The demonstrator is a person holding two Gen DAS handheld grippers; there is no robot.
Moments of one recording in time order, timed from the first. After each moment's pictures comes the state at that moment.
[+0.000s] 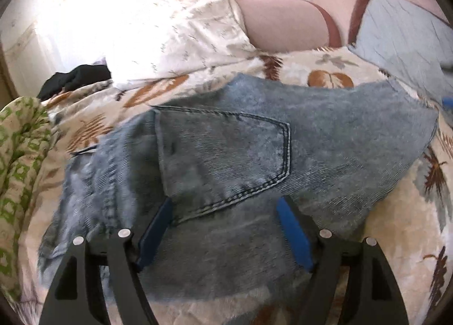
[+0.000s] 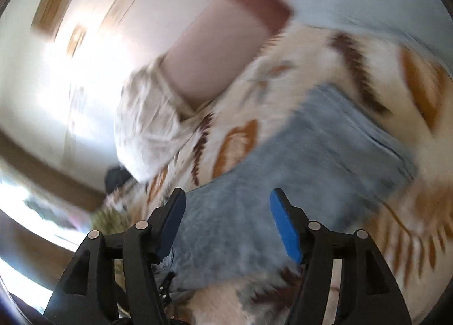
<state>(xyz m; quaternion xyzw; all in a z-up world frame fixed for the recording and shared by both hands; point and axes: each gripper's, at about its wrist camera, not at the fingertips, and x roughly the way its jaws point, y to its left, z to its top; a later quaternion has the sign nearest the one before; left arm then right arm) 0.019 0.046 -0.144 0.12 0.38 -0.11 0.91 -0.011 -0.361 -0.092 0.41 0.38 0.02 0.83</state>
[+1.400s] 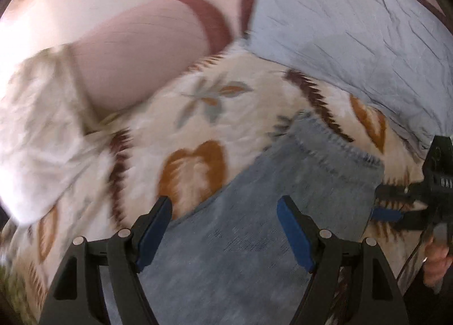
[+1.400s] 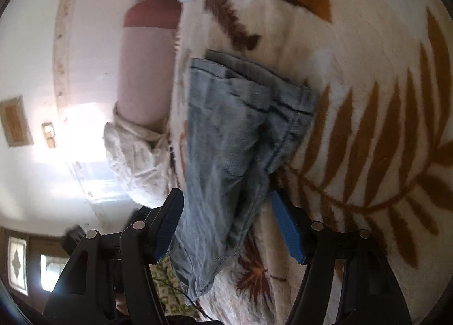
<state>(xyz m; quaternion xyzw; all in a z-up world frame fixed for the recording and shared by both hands) 0.128 -0.235 -0.074 0.23 0.43 -0.33 0.81 -0.047 -0.452 -0.196 0.62 0.39 -0.02 0.68</state>
